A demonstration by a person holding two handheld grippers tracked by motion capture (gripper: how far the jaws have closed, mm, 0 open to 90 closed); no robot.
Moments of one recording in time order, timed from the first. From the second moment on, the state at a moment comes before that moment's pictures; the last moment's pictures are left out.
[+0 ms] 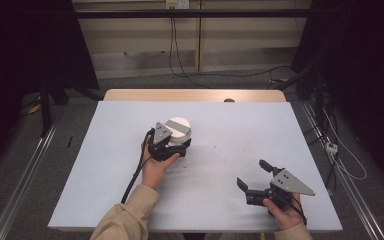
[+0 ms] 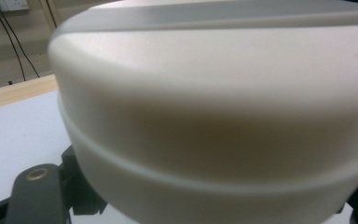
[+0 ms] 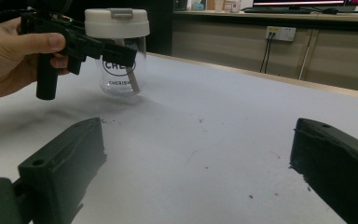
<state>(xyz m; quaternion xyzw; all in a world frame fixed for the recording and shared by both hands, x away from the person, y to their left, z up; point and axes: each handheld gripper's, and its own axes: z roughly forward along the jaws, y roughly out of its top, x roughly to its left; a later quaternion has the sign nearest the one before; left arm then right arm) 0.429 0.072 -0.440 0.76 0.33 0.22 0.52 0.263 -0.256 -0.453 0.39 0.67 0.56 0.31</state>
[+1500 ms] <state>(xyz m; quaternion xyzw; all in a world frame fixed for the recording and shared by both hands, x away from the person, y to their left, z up) 0.435 0.027 -0.451 0.77 0.30 0.21 0.52 0.265 -0.256 -0.452 0.38 0.67 0.56 0.30</state>
